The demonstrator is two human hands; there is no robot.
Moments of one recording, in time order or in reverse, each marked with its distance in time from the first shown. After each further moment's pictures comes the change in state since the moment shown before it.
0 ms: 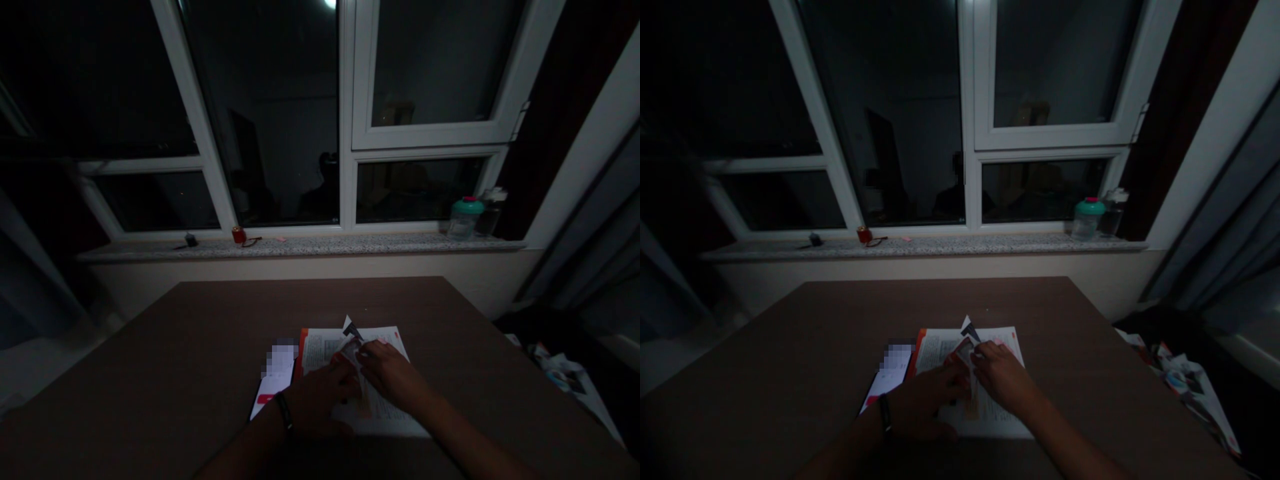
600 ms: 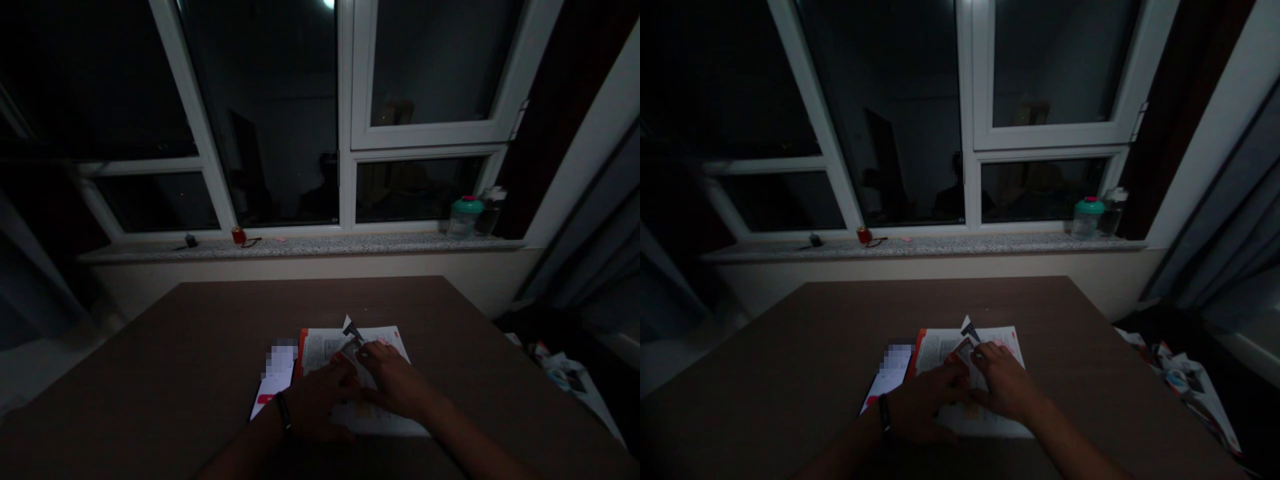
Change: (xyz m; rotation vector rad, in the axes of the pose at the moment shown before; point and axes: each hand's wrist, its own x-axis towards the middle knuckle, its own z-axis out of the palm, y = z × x) left_hand -0.001 0.001 0.001 -0.024 0.000 -0.013; right_hand -0.005 -0.008 -0.012 0.110 -0.065 0.038
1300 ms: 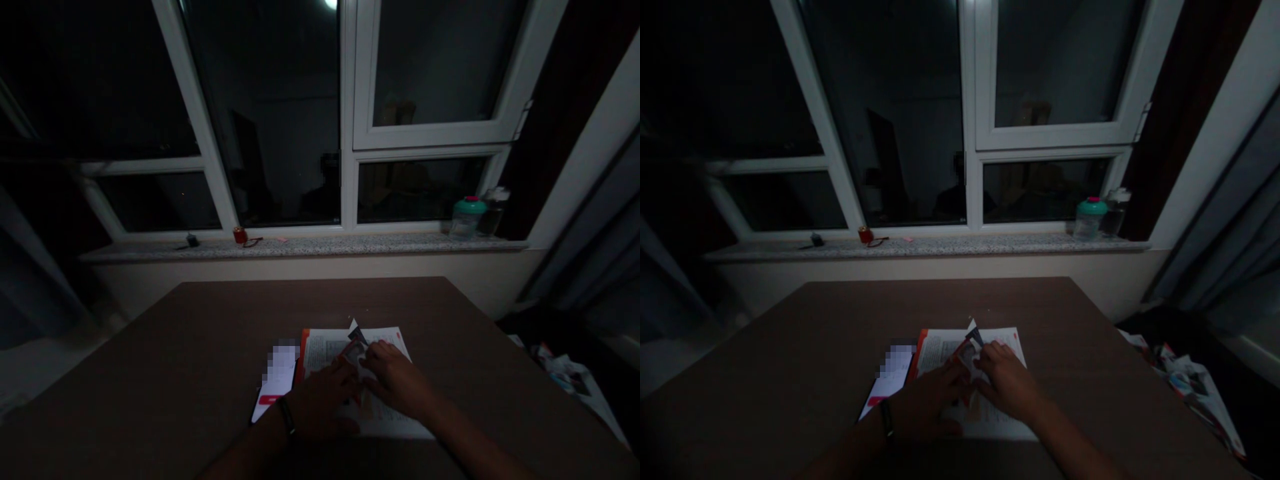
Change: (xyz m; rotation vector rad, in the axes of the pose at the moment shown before) left_hand 0.003 0.008 0.001 0.084 0.037 -0.054; right_hand -0.001 0.001 -0.003 -0.060 -0.005 0.006
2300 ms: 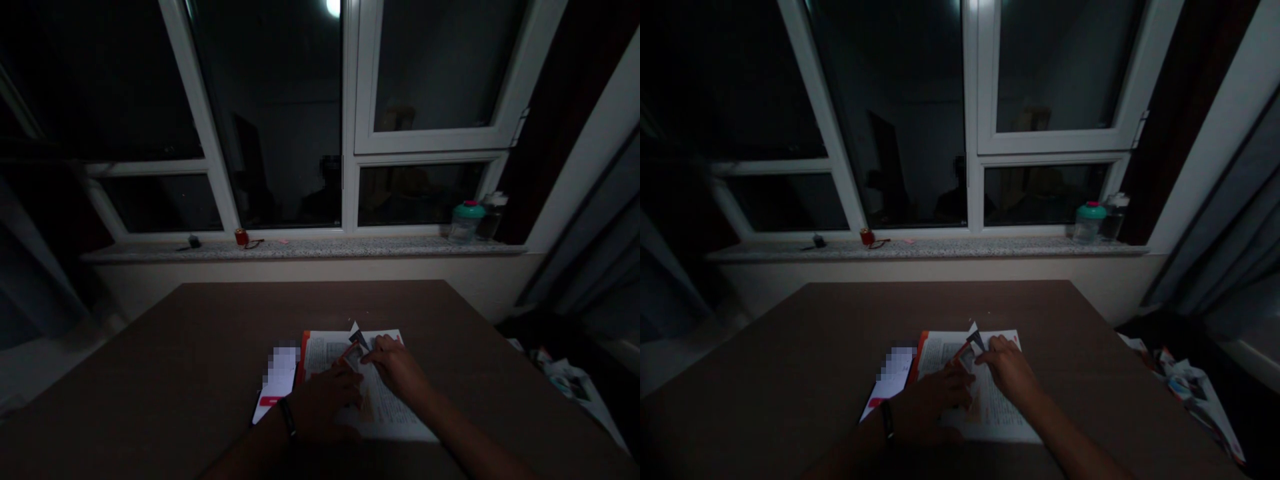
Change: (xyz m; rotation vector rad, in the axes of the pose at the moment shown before) left_hand -0.004 -0.005 0.004 -0.034 0.004 0.033; right_hand 0.014 0.022 0.016 -0.036 0.117 0.116
